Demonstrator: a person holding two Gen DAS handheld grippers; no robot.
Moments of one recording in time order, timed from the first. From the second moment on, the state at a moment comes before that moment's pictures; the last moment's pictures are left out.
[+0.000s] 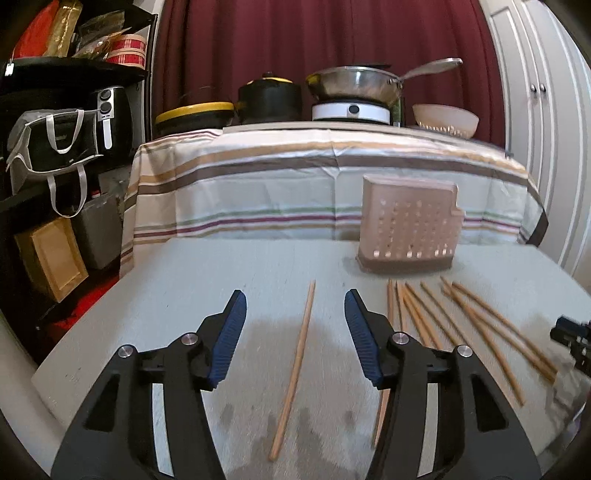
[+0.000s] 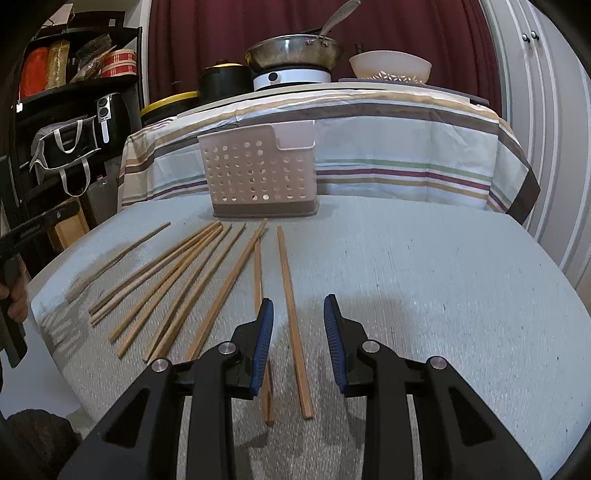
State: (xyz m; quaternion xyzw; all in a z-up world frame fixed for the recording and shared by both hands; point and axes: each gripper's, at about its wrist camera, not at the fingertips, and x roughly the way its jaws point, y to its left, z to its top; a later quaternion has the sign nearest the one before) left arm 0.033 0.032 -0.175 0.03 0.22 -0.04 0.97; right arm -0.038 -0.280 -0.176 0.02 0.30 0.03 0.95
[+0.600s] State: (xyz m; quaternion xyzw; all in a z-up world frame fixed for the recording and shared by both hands) left arm 0.011 0.040 -0.232 0.03 0.28 -0.03 0.96; right arm -0.063 -0.284 -0.201 0.02 0.31 0.02 0.95
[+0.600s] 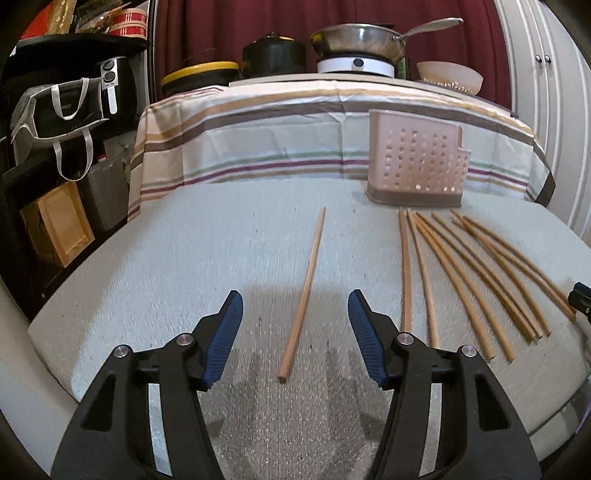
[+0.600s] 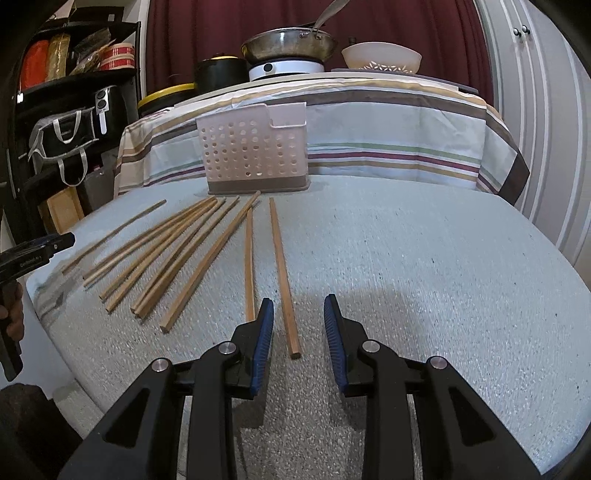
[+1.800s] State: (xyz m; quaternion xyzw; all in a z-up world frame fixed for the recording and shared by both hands) left arm 0.009 0.047 -0.254 0.03 0.29 -0.06 0.95; right arm -0.070 -0.269 -0.199 0.02 0.29 0.05 0.96
